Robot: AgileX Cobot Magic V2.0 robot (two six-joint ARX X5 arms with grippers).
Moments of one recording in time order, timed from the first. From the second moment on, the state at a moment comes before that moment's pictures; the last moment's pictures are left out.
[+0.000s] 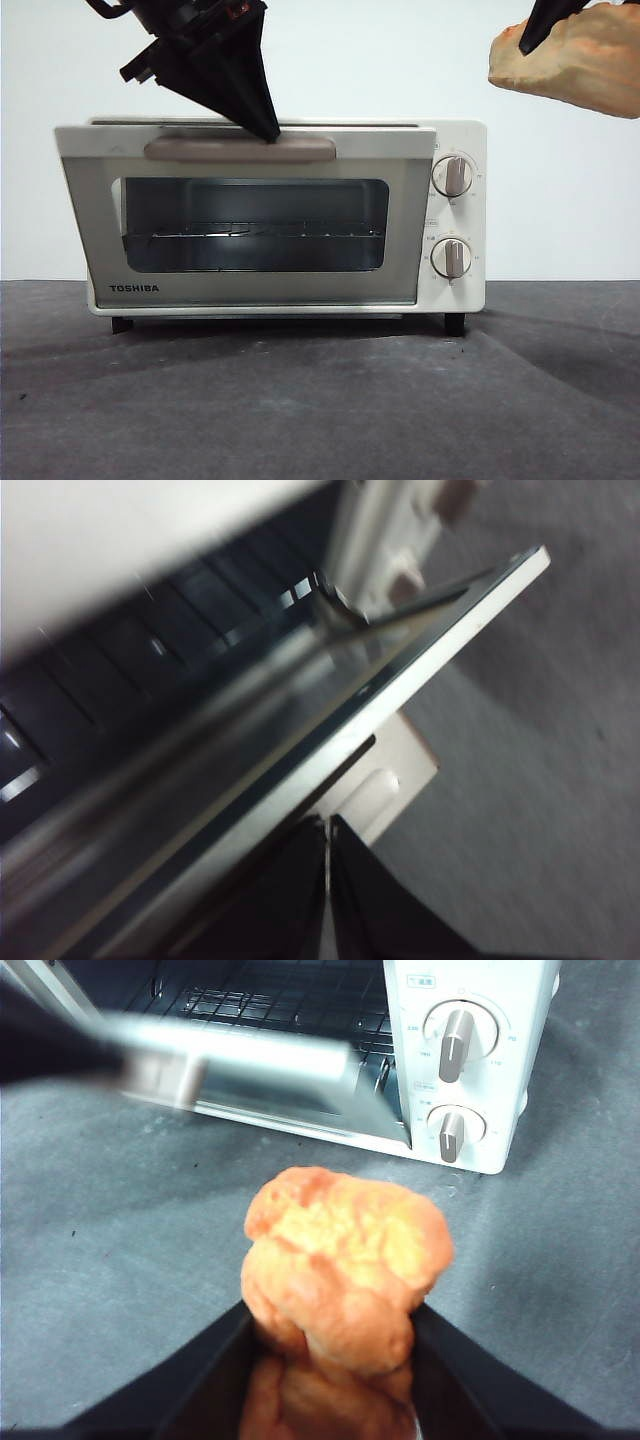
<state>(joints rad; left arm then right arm) -0.67 1.41 1.21 -0.59 0.13 -0.03 0.69 0.77 0.81 -0.64 0.05 0.36</state>
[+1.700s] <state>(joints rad) -0.46 0.76 0.85 -0.82 0.08 -0.15 0.71 1.03 0.81 -0.39 -0.09 0.35</state>
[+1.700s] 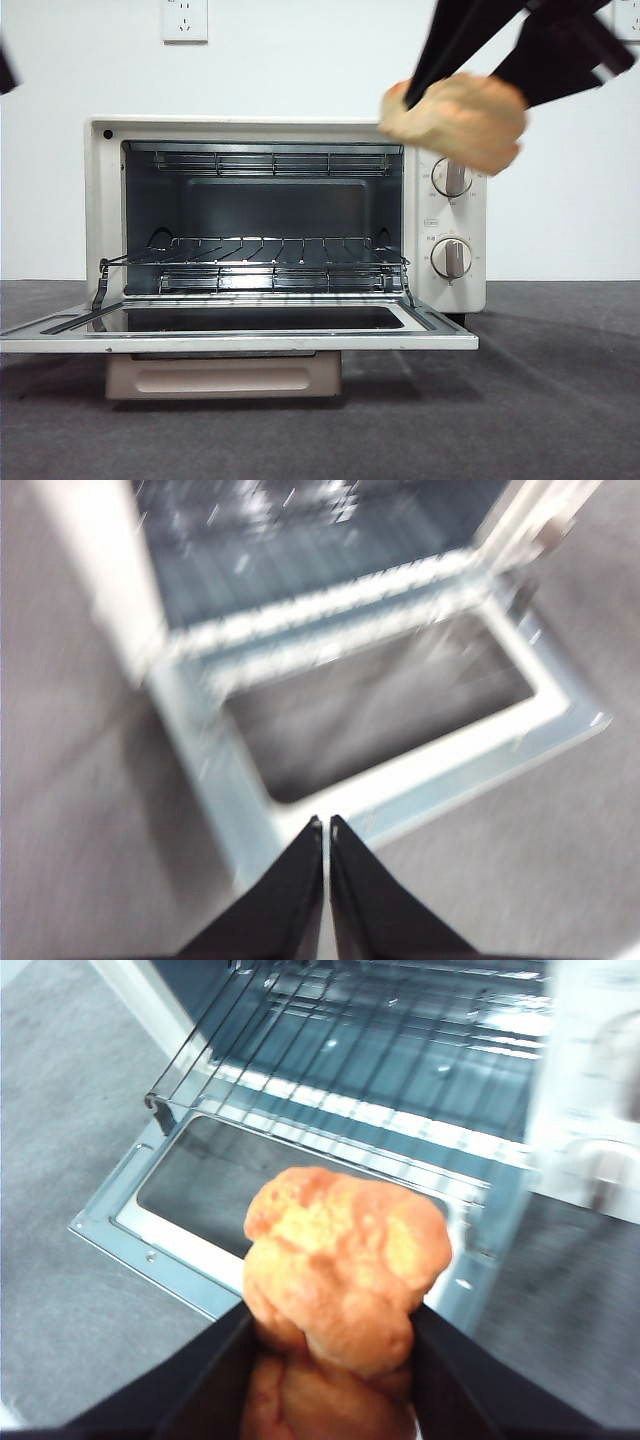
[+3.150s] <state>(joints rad) -0.46 0.54 0.81 -0.97 0.08 -0.17 0.78 1.76 1.21 -0.04 0.18 0.45</state>
